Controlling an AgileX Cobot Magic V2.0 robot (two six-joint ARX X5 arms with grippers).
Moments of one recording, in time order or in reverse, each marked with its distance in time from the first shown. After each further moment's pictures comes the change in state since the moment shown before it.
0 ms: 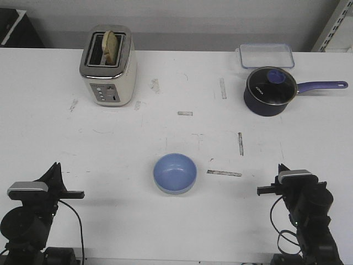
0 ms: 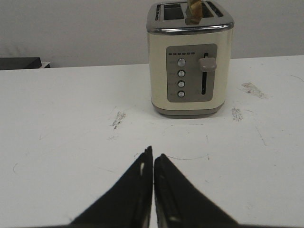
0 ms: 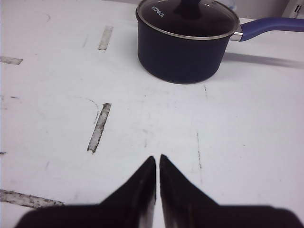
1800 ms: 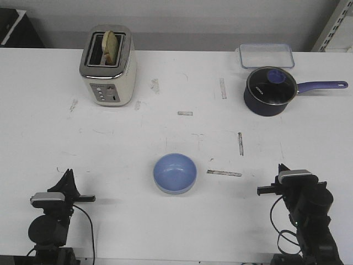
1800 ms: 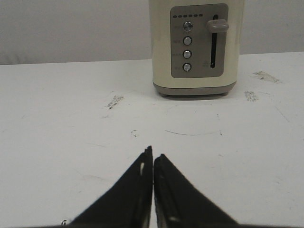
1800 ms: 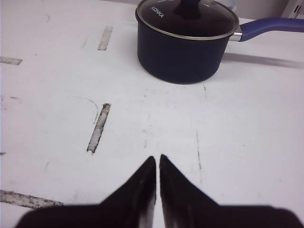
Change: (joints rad) left arm 0.043 -0.251 -0.519 0.385 0.035 0.003; right arm 0.000 0.000 0.000 0.002 0.000 0.000
